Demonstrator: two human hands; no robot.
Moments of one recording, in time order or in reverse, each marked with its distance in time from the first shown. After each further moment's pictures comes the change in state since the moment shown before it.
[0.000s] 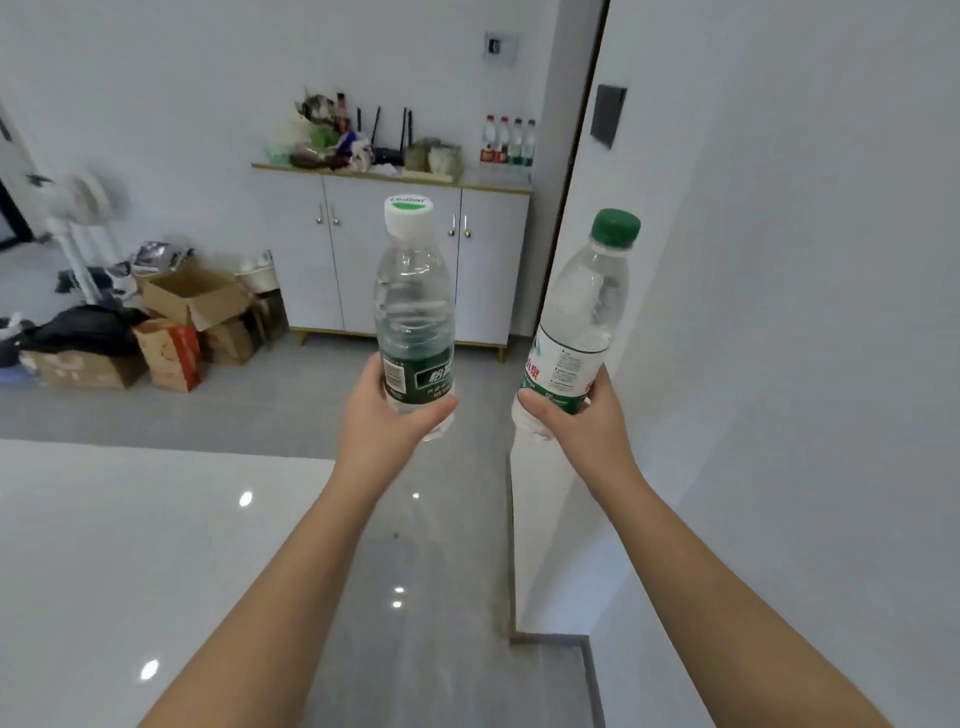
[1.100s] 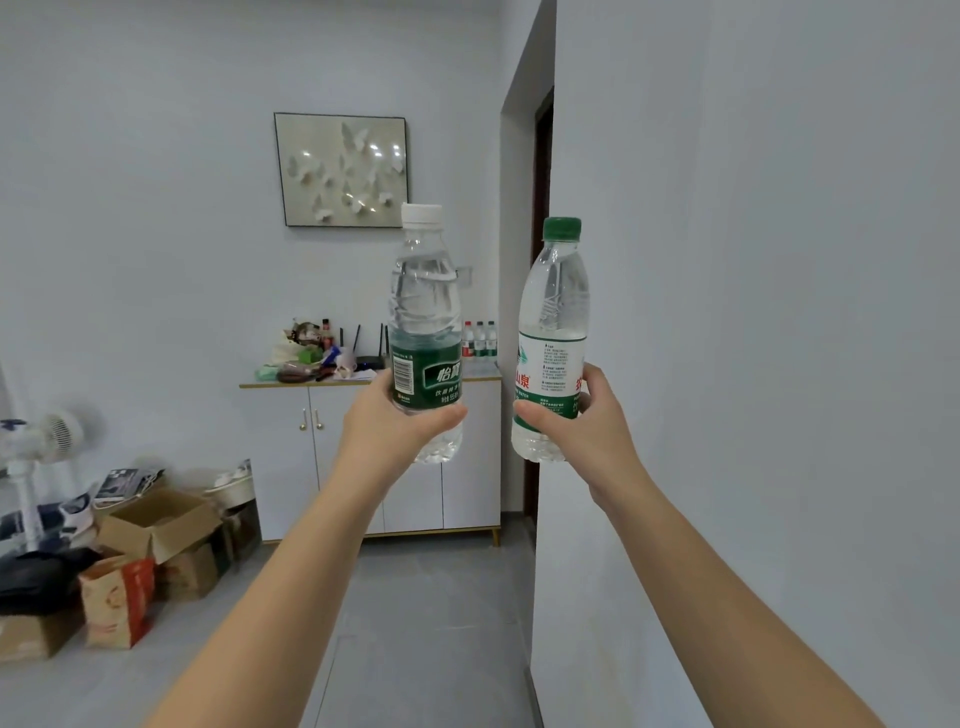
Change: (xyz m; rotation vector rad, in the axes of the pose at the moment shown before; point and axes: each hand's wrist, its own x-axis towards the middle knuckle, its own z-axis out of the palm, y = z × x) left_hand 0.138 0.145 -0.054 -0.028 -0.124 0.254; right_hand 0.095 -0.162 0.048 0.049 0.144 -0.315
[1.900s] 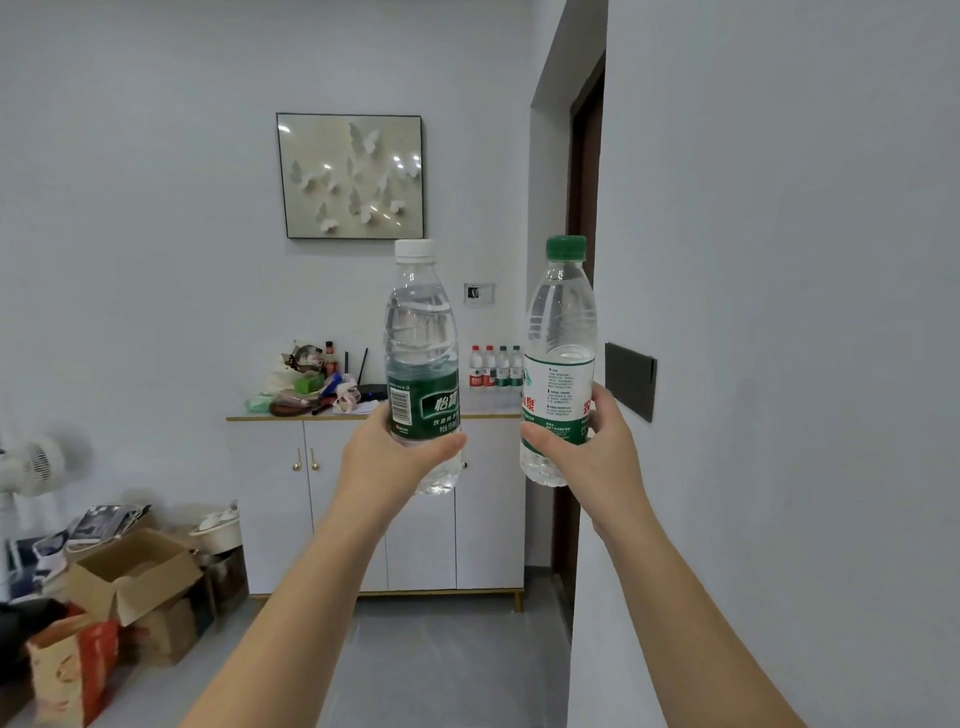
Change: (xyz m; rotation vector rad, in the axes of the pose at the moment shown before) left_hand 0.248 -0.106 0.075 0.019 0.070 -0.066; right_hand 0.251 0.135 0.054 0.030 0.006 -0.077
